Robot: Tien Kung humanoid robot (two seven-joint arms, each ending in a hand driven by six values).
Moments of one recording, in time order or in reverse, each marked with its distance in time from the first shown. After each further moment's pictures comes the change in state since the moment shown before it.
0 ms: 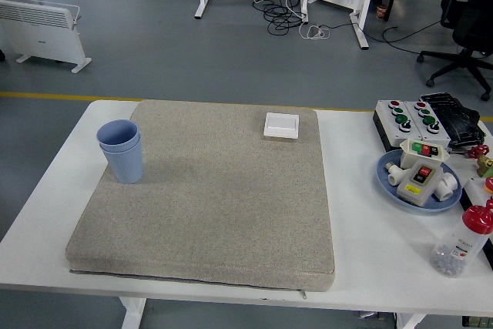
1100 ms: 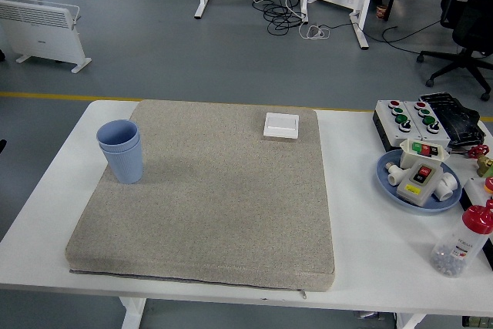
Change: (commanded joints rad) left arm -0.019 -0.034 0.058 0.028 0.037 0.045 0.110; right arm -0.012 0.001 -0.008 0.000 -0.001 0.001 -0.005
